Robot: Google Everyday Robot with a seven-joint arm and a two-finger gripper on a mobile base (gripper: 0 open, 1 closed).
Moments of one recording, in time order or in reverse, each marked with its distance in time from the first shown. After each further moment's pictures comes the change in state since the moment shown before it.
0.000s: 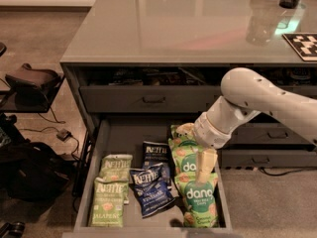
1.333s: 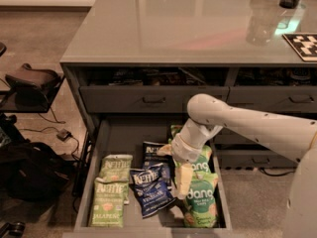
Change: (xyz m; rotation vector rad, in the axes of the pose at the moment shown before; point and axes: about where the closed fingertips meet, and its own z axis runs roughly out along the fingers) arm 0.017 -0.015 0.116 -0.198 -0.018 -0.031
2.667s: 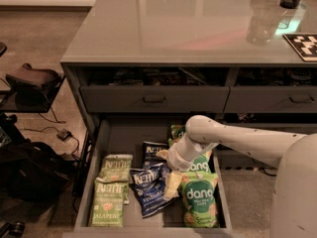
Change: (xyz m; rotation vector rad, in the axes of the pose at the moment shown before) arm 0.029 -0.060 0.068 0.172 -0.074 0.112
